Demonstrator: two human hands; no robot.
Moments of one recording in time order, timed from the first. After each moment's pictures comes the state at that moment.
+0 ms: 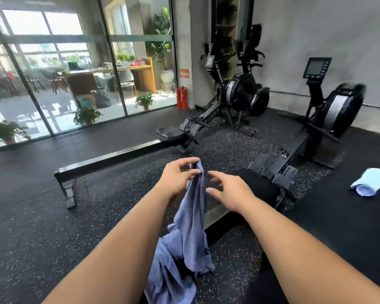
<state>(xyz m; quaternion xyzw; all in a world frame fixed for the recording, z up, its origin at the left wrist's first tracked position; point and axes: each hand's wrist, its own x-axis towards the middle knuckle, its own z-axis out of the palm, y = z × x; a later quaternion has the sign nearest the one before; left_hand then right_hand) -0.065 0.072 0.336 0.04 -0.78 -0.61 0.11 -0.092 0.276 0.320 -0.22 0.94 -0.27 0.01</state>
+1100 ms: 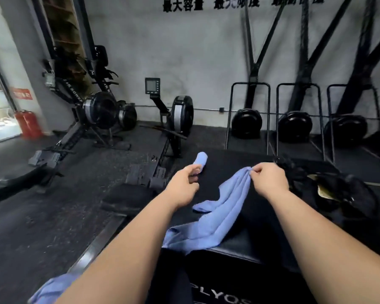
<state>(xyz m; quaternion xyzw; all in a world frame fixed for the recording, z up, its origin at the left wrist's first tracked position) -0.060 0.472 0.345 -0.29 -0.80 -0.51 -0.10 0.052 0.719 0.372 0.34 0.87 -0.27 -0.23</state>
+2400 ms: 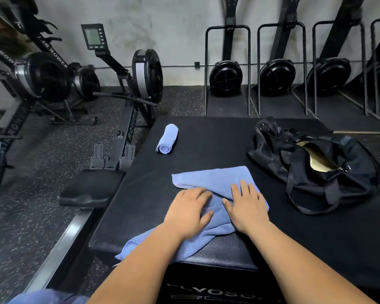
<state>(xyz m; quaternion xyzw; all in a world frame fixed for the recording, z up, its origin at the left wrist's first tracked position) -0.081 0.601 0.179 -0.52 -0.84 -0.13 0.07 0.032 0.784 0.173 0.30 0.95 -0.04 0.01</state>
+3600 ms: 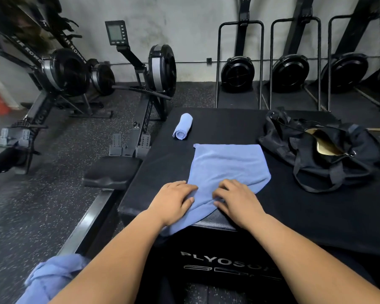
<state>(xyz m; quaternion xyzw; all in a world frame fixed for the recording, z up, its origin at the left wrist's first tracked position) -0.080 0.491 0.184 -0.49 -0.86 -0.15 -0.01 0.067 0.715 0.184 0.01 0.98 -0.08 -0.15</state>
